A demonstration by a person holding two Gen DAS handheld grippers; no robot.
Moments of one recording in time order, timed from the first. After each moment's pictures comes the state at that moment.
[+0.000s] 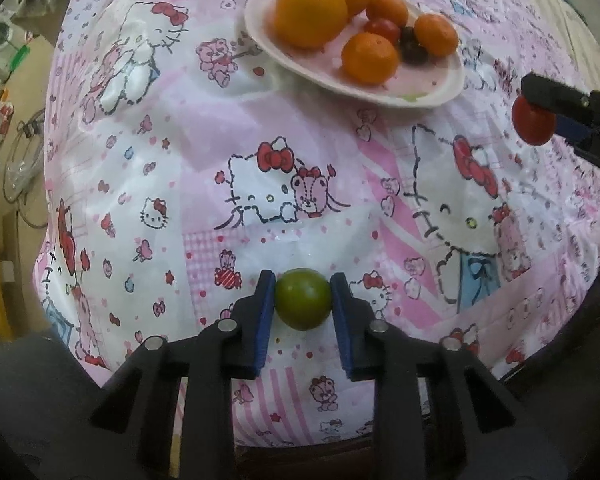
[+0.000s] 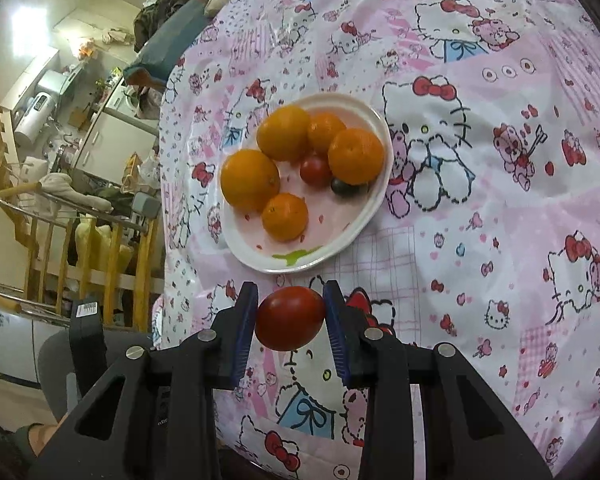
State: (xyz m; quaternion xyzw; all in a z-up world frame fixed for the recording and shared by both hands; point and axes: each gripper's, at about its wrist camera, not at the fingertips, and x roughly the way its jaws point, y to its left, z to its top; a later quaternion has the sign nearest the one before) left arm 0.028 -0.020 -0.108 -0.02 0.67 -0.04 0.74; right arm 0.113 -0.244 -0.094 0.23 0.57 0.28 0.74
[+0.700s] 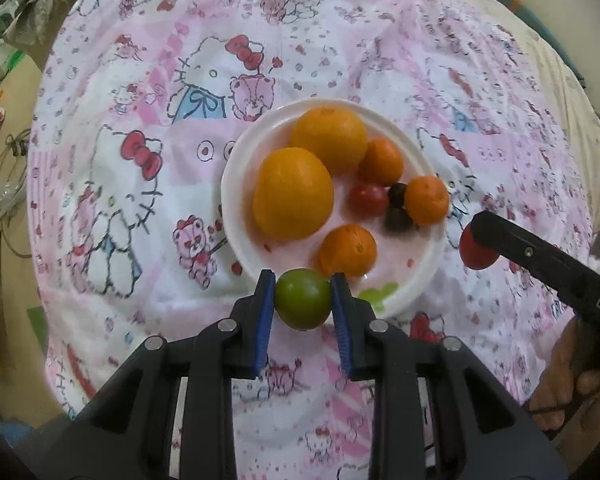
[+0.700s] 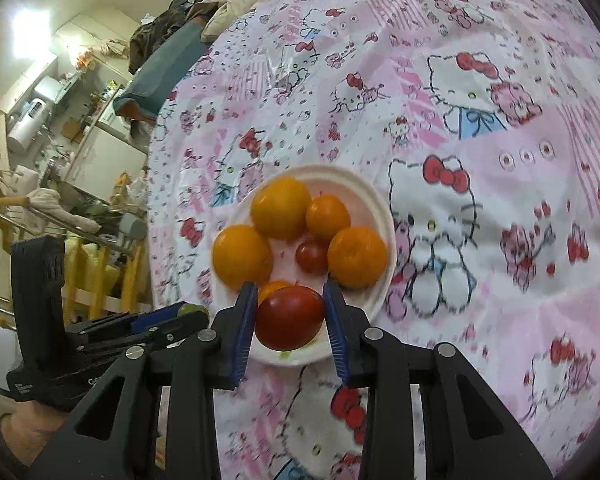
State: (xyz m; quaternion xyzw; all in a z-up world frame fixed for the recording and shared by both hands) left arm 0.153 -0.019 -0.078 -0.07 0.63 -0.05 0.77; right arm 0.175 -0.229 -0.088 0.20 0.55 0.25 0.78
